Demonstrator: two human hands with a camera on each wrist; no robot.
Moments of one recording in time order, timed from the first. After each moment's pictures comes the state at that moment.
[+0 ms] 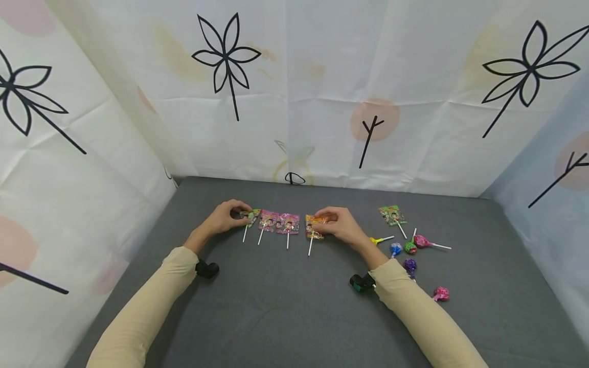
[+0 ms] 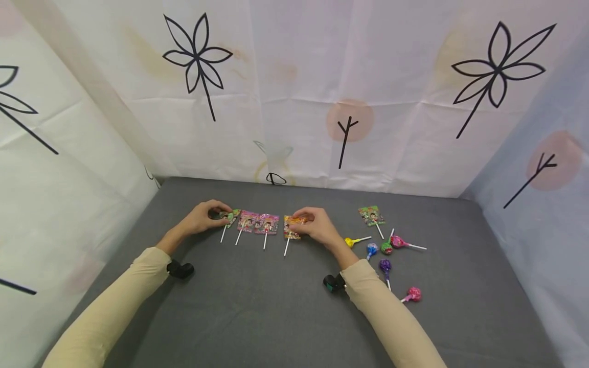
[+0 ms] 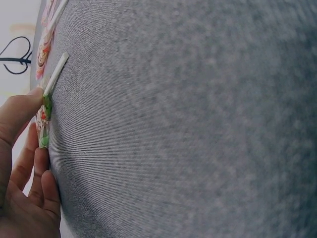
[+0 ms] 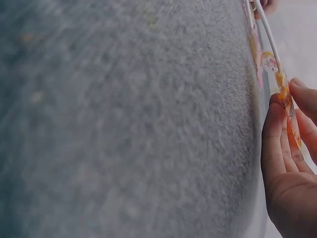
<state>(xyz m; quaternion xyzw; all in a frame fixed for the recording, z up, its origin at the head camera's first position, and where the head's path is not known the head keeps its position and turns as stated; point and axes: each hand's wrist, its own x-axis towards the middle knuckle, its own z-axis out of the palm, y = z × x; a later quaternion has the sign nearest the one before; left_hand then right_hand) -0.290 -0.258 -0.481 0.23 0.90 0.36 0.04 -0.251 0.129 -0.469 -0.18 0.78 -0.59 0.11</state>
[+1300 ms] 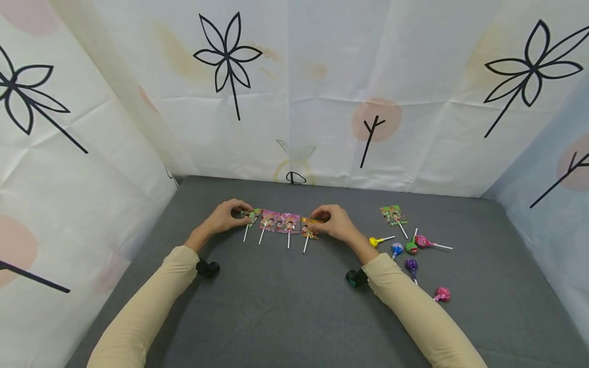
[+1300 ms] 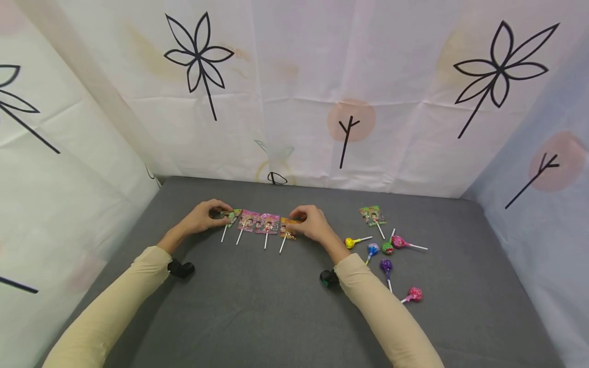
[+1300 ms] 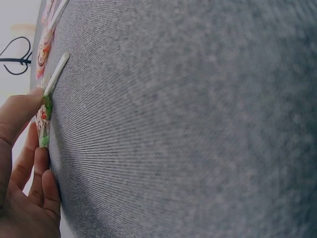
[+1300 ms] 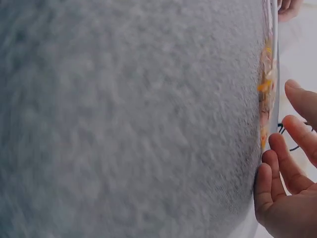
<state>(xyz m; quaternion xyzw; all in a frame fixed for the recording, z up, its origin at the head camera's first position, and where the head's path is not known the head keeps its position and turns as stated) -0.288 -0.258 -0.479 0.23 0.90 0.36 0.04 -0.263 0.112 -0.466 -0.19 0.87 -0.45 0.05</state>
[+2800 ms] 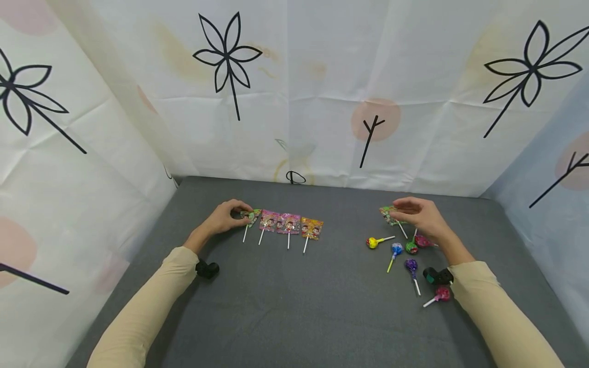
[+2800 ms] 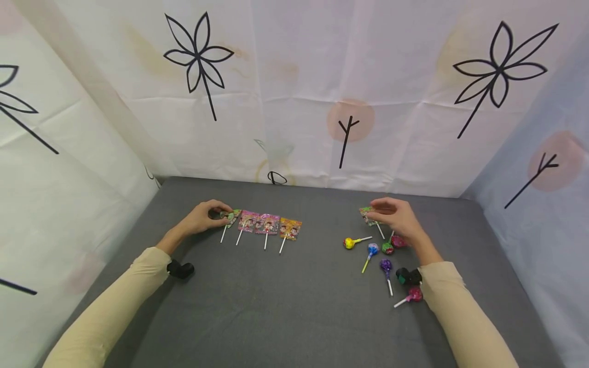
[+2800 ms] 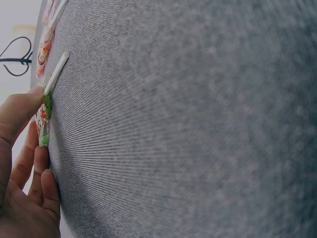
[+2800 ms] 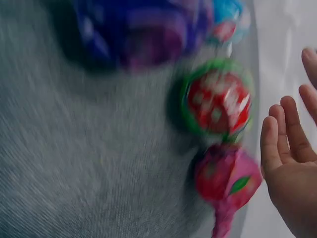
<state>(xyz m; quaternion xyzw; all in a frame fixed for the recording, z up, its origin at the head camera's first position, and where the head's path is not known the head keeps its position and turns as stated) -0.290 -0.260 -0.482 0.25 0.90 0.36 0.03 -0.239 0.305 -0.435 -0.10 0.85 -0.51 0.05</state>
